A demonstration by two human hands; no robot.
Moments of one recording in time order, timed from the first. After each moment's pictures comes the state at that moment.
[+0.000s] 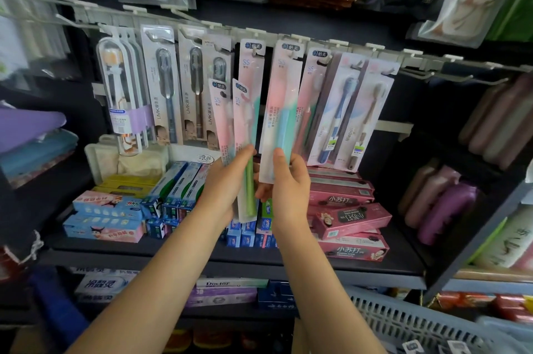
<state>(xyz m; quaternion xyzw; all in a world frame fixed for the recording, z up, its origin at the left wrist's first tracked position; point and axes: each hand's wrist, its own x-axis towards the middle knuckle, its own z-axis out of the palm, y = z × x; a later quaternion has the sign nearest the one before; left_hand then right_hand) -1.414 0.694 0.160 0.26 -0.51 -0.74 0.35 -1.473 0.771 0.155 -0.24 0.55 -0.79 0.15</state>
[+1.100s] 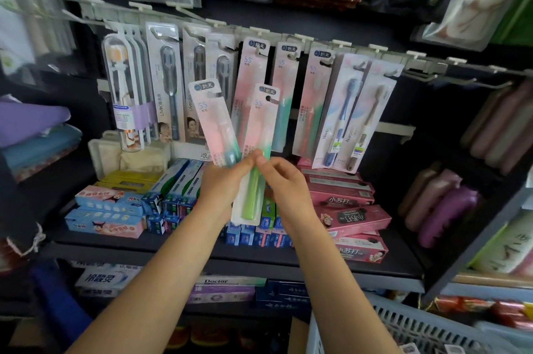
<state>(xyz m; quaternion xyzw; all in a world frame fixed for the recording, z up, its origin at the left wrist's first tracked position) -1.414 0.691 0.151 0.27 -0.50 -0.71 0.42 -1.493 0.778 0.149 -0.34 0.62 -0.67 0.24</state>
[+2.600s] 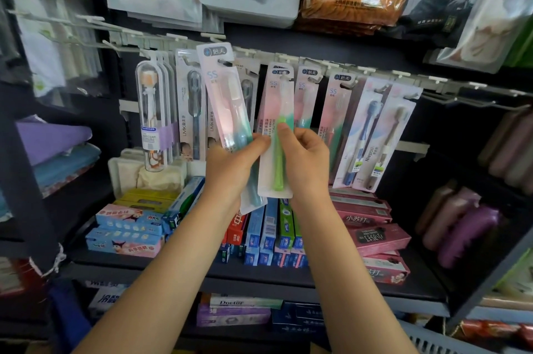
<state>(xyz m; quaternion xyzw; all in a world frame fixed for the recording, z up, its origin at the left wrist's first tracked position) -1.387 0.673 0.212 0.21 -0.48 -0.69 0.49 -1.464 0.738 0.224 -0.30 0.58 -0.76 0.07</state>
